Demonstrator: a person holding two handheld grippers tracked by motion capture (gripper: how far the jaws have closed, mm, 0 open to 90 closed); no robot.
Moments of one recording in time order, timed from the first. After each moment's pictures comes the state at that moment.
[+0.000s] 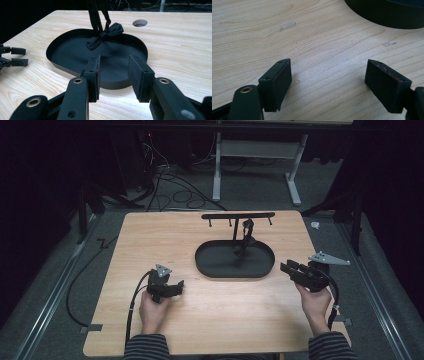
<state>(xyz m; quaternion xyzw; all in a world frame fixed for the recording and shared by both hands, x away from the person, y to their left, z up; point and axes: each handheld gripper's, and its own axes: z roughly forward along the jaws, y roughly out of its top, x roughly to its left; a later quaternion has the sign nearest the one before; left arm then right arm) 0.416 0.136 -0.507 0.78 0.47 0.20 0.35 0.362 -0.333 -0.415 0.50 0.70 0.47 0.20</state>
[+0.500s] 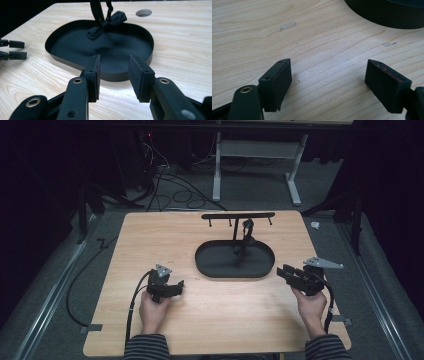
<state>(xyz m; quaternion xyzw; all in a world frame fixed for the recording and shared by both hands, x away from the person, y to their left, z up) 0.416 0.136 -0.507 0.78 0.47 0.20 0.35 0.362 -0.327 -0.433 0.51 0.71 0.46 0.18</state>
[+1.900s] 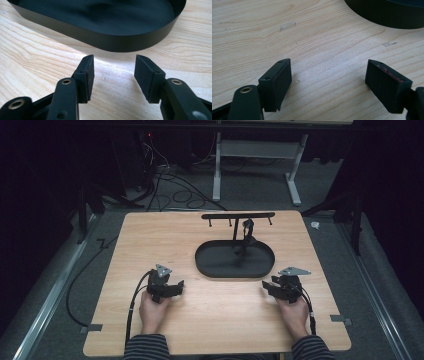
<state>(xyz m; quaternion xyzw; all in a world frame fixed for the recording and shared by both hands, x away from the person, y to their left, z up) 0.416 0.136 -0.507 0.78 0.47 0.20 0.35 0.376 -0.290 -0.495 0.51 0.76 0.36 0.19</state>
